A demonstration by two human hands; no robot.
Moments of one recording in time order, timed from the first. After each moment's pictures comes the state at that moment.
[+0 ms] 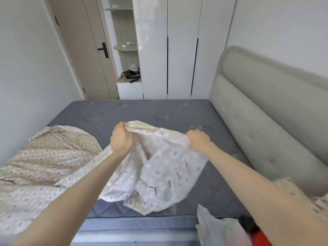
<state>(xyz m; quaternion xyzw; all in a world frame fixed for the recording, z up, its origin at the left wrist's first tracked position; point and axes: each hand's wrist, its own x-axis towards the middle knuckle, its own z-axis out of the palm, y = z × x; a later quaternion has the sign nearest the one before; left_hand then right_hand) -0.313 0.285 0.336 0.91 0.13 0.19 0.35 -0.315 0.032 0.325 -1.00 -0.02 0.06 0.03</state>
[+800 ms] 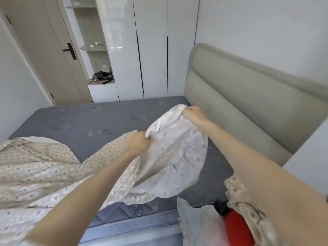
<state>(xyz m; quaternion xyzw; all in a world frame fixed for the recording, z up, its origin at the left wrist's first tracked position) -0.317 0.149 0.316 0.96 -0.09 -0.03 0.28 -0.332 -0.064 0.380 -0.87 0.16 -0.07 0.46</state>
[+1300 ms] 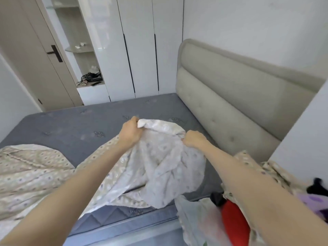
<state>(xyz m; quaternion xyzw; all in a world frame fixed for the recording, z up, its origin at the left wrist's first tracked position) -0.309 0.141 0.337 0.94 -0.11 0.05 0.31 -0.371 -0.075 0.308 -0.96 0.20 0.11 0.17</state>
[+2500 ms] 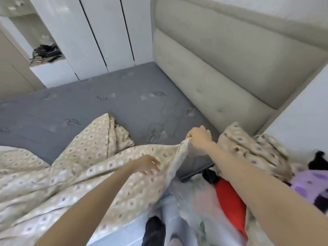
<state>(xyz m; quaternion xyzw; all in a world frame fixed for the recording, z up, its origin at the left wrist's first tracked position) -0.313 0.081 0.173 0.82 -0.15 -0.51 0.21 -0.377 -0.143 0.202 -0.95 0.22 0.12 0.16</state>
